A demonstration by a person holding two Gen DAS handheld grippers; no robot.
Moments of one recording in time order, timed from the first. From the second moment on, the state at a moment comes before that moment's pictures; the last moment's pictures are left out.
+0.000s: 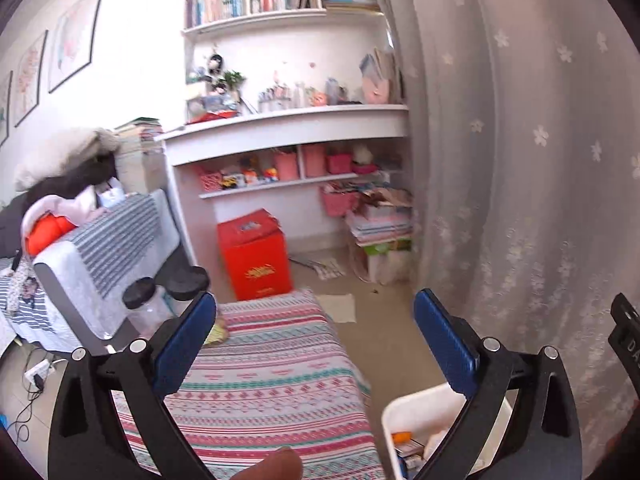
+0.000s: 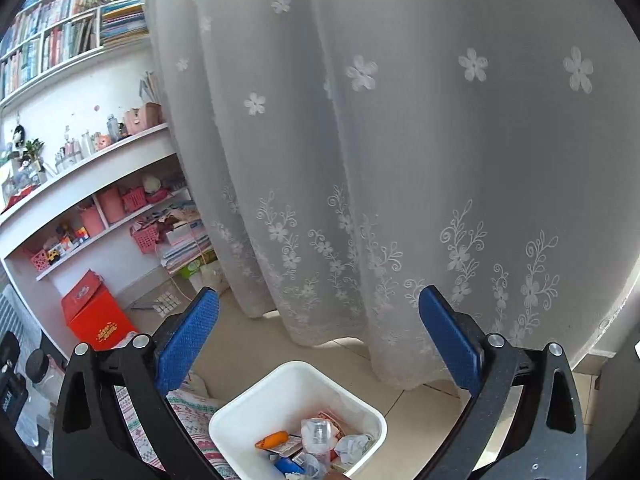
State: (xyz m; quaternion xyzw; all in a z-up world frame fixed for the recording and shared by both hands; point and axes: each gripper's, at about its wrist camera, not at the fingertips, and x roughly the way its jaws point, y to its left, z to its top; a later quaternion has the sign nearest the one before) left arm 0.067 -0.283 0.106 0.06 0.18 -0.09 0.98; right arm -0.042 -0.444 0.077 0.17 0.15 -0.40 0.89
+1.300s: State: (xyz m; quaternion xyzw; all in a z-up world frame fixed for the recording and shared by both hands) left arm 0.078 -0.073 0.055 -0.01 0.28 0.00 0.96; right arm 0.013 -0.244 0.055 0.04 0.15 -0.24 0.96
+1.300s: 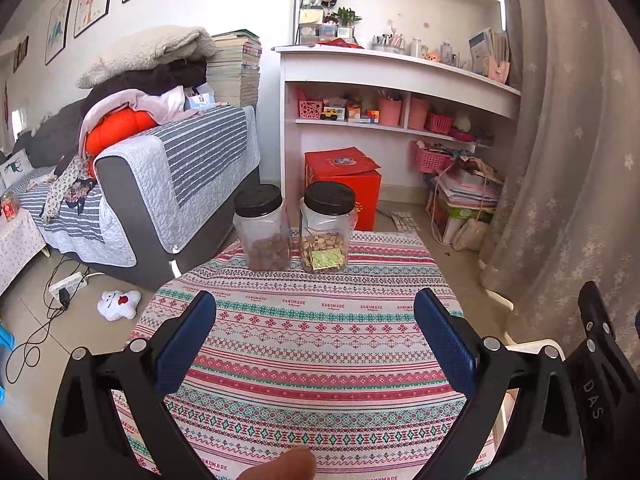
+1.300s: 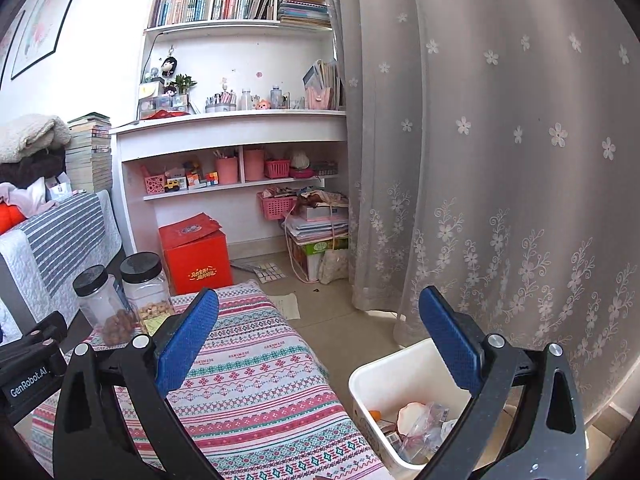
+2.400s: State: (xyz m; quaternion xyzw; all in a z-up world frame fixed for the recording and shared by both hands) left arm 0.076 -0.074 0.055 -0.01 0.28 0.00 0.96; right arm 0.013 -0.255 0.054 0.04 0.17 -0.23 0.96
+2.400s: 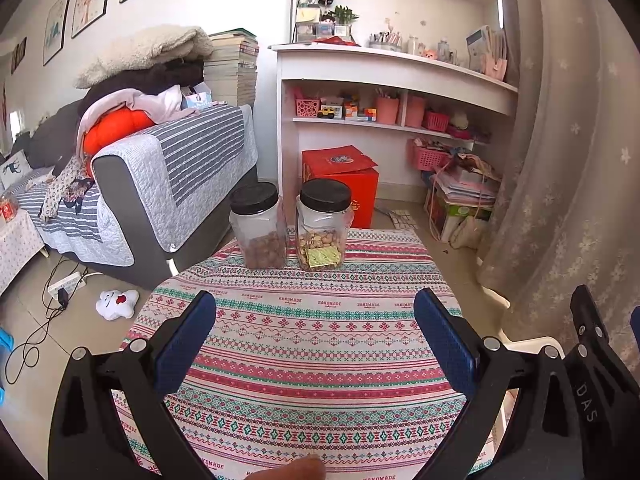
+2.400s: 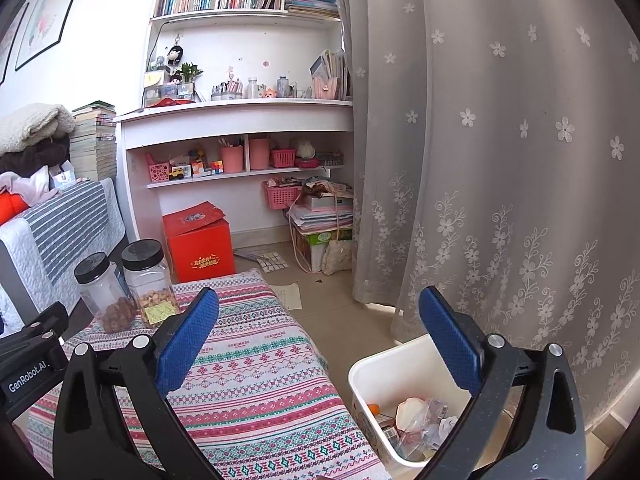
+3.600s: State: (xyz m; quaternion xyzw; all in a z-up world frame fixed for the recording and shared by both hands) left arm 0.083 -0.081 0.044 -0.01 0.30 -0.01 0.95; right arm 0.014 -0.266 0.046 0.02 0.19 -0.22 0.96
